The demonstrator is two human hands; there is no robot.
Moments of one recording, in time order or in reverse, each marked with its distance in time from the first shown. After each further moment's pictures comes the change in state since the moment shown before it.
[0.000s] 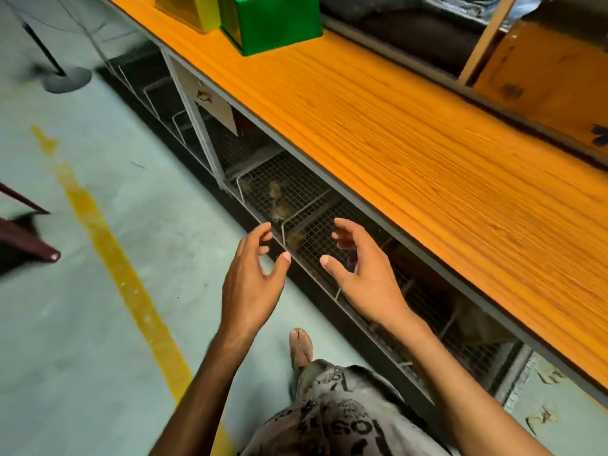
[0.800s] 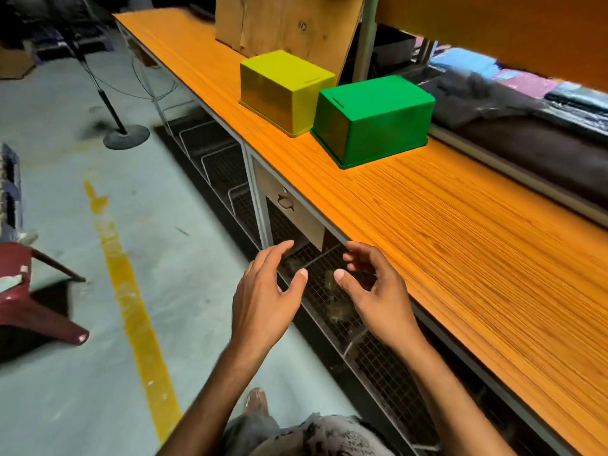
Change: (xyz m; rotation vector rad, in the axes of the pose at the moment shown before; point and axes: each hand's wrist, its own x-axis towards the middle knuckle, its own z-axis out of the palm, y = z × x) left_hand 0.406 -0.071 -0.150 0.135 0.091 0.123; right_hand 0.386 -0.147 0.170 0.274 0.043 -0.028
